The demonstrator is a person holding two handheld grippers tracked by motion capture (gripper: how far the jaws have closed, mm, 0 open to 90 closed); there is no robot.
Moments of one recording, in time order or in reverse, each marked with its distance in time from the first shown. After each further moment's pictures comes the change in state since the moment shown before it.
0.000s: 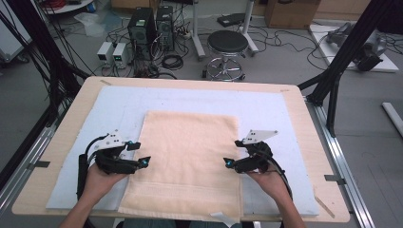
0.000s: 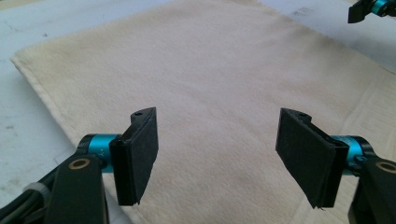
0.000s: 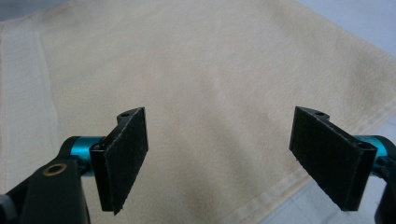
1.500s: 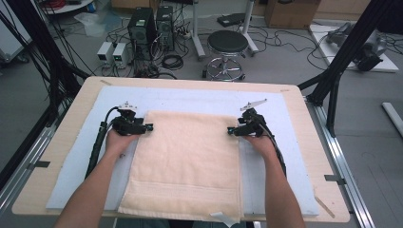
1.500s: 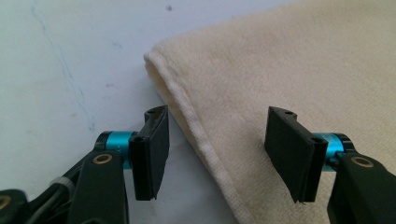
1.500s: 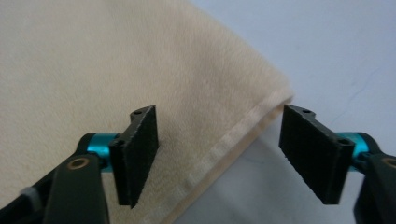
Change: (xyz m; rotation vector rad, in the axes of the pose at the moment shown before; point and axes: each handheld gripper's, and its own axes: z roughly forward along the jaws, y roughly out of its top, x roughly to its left) left arm 0.116 0.010 0.092 0.126 0.194 -0.184; right arm -0.119 0.016 0.070 0.150 -0.110 0.154
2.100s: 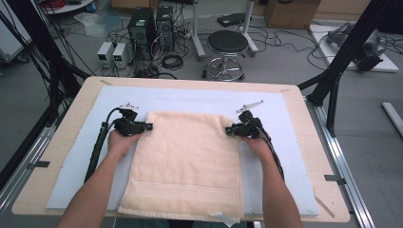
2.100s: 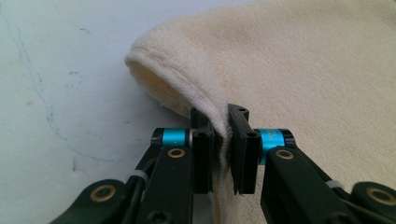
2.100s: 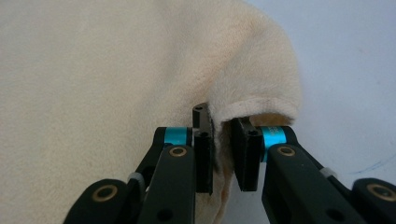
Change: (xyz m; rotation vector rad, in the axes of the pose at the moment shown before) left arm -0.007 0.004 -0.005 0.010 -0.062 -0.061; right arm 0.015 0.003 0.000 -0.006 0.111 -0.001
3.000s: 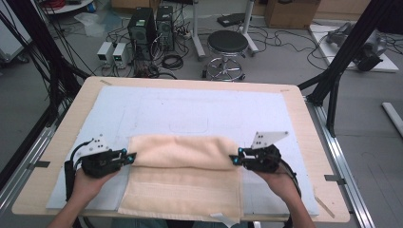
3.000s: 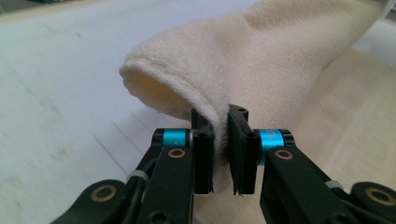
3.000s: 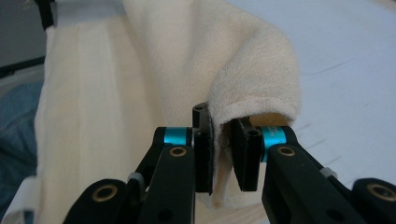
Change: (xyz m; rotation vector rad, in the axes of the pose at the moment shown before) left arm -0.069 -0.089 -0.121 -0.160 -0.144 0.236; right arm 0.113 -0.052 -0.098 -0.155 0.127 -0.268
